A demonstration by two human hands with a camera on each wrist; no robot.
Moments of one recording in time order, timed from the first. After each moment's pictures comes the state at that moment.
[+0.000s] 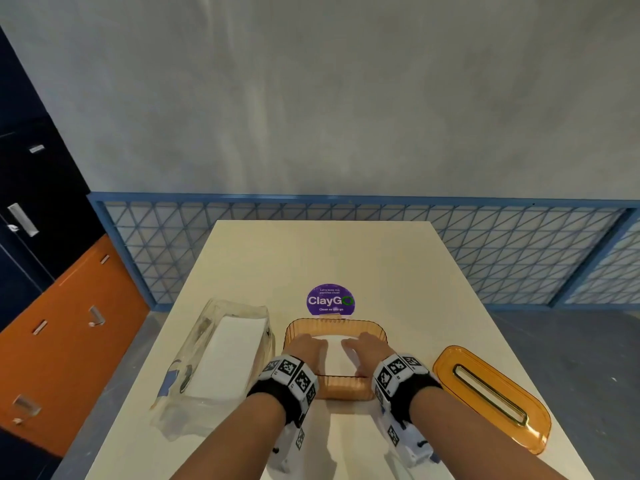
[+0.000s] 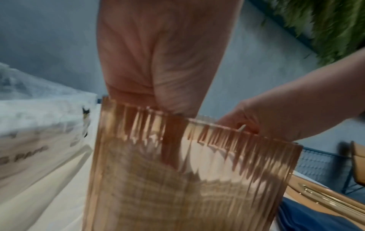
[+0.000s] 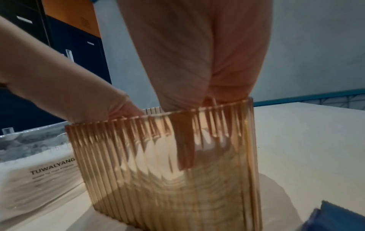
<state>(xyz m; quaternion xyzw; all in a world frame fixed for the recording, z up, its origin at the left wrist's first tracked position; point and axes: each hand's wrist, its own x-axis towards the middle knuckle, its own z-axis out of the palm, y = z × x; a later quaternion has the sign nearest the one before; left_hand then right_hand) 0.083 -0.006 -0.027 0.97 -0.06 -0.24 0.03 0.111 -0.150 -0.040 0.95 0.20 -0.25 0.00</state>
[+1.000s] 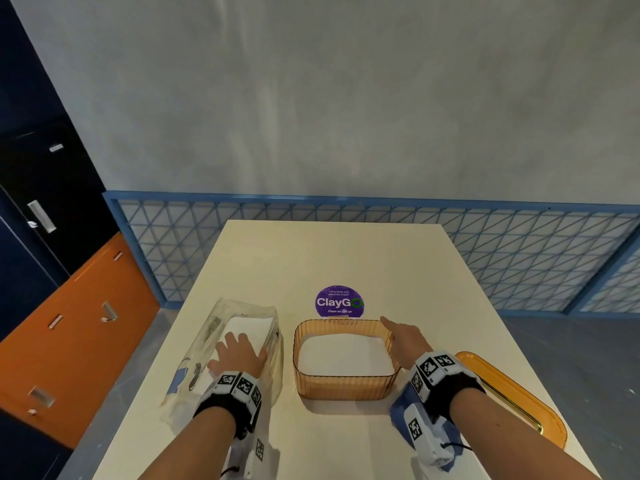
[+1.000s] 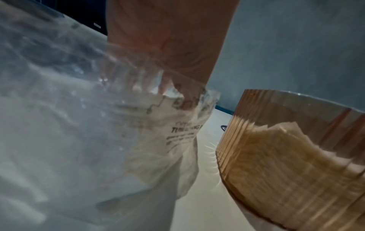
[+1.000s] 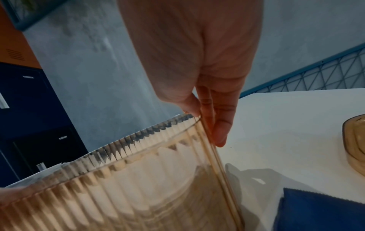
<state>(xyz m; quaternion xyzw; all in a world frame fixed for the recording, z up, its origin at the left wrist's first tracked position) 0.065 0.097 -0.085 0.95 0.30 -0.09 0.09 0.129 -0.189 -0.036 0.97 0.07 -0.17 -0.17</state>
